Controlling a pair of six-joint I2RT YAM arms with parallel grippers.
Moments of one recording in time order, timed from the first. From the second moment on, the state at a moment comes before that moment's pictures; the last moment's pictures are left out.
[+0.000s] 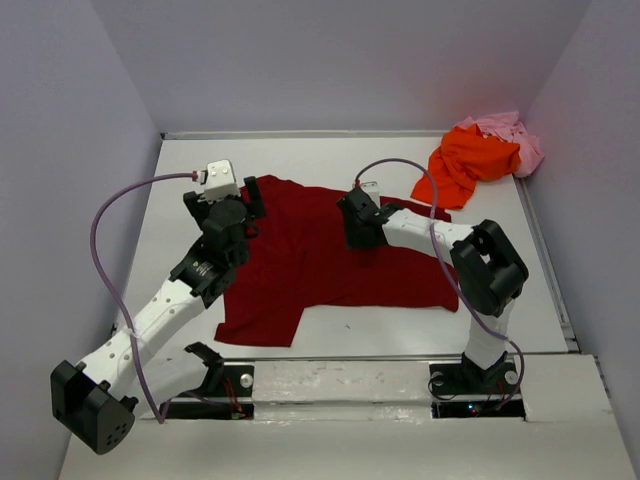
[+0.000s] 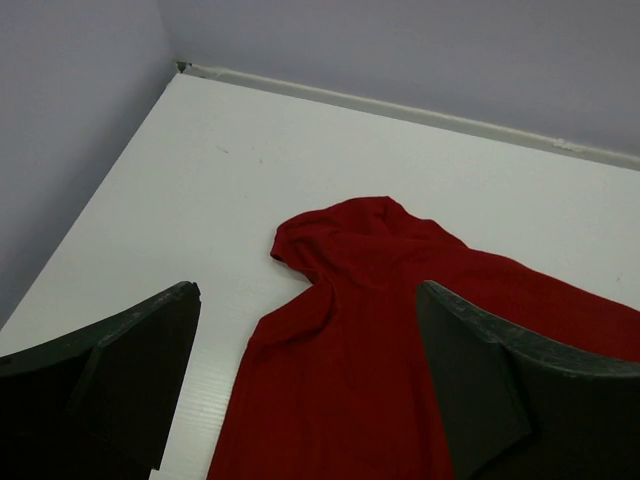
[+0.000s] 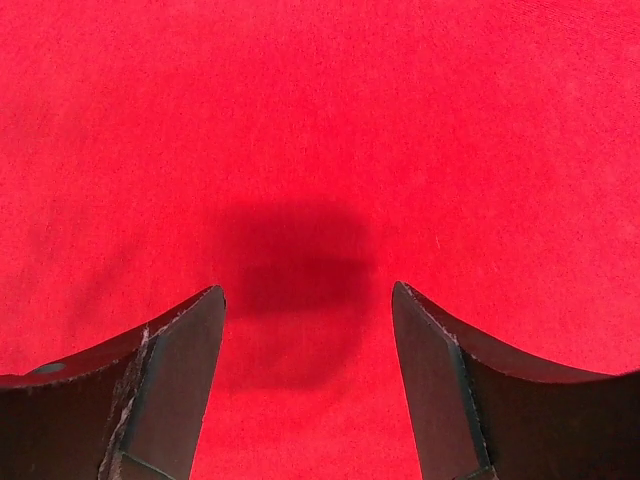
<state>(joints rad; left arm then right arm) -0.59 0.93 0.79 -0.02 -0.81 -0.21 0.72 1.86 1.29 -0.50 0.47 0.50</state>
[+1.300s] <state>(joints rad) -0.59 1.07 0.85 -0.08 -0.69 -0.24 0.46 2.30 1.99 -0.64 0.08 0.37</state>
